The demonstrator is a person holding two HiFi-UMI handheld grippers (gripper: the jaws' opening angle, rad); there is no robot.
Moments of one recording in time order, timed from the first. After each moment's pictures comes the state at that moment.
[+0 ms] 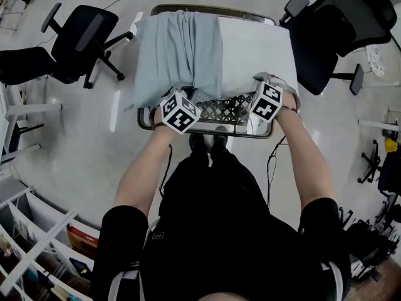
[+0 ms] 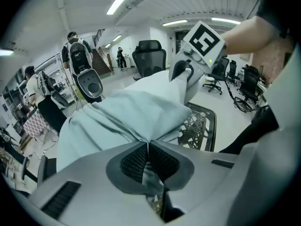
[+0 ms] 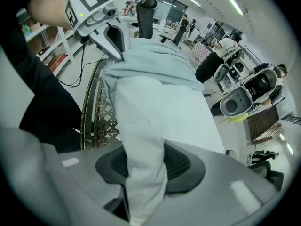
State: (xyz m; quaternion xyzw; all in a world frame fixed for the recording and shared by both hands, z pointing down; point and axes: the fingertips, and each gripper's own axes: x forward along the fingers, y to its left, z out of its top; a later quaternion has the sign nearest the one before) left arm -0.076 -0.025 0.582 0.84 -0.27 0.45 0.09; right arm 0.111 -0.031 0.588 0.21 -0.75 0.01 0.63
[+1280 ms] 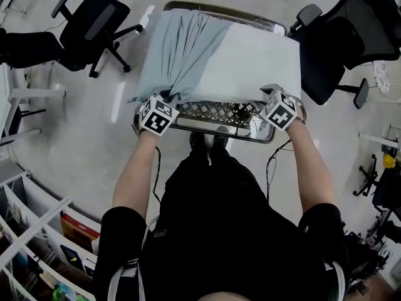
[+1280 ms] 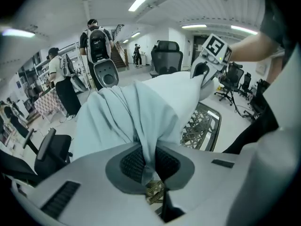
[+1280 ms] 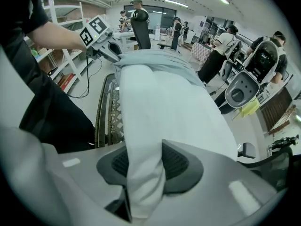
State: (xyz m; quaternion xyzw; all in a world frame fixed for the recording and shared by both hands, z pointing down) left arm -0.165 -0.015 0.589 0.82 -0.34 0.43 0.15; right arm 0.111 -0.010 0.582 0.19 -0.80 0.08 0.57
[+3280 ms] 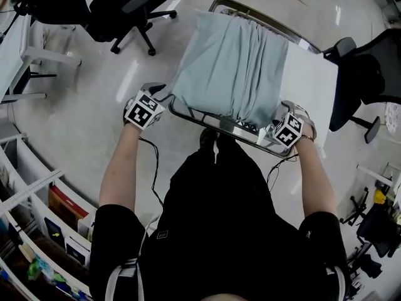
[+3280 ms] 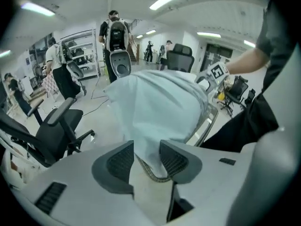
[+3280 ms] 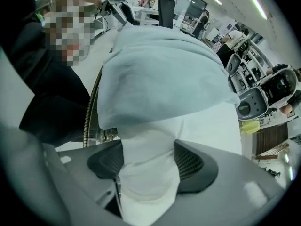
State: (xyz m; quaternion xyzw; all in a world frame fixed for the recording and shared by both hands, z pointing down) left arm -0.330 0.025 0.607 0.80 -0.36 0.42 0.23; right arm 0.086 0.001 0.650 0.13 -0.73 -0.01 0.67
